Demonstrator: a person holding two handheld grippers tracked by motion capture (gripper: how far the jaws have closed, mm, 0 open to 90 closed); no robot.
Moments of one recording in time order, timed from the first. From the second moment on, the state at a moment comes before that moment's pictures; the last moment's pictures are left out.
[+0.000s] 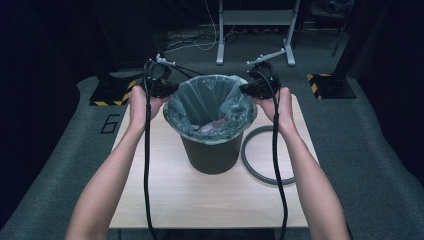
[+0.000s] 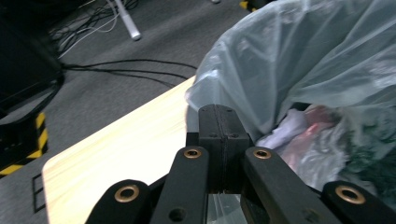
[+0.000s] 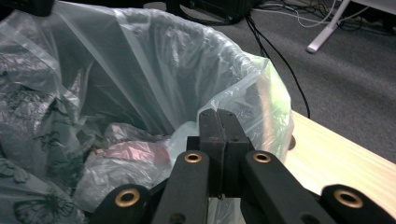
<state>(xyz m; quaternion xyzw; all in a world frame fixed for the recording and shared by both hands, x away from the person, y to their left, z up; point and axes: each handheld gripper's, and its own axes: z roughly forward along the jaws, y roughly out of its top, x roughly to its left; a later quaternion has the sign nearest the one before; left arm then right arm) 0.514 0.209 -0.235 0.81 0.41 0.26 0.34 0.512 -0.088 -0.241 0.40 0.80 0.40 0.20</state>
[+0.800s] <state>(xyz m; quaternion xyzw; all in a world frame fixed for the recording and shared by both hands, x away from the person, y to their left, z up) 0.509 0.199 -0.199 0.81 0.39 0.27 0.36 0.510 -0.053 -0.235 0.37 0.81 0.41 0.19</state>
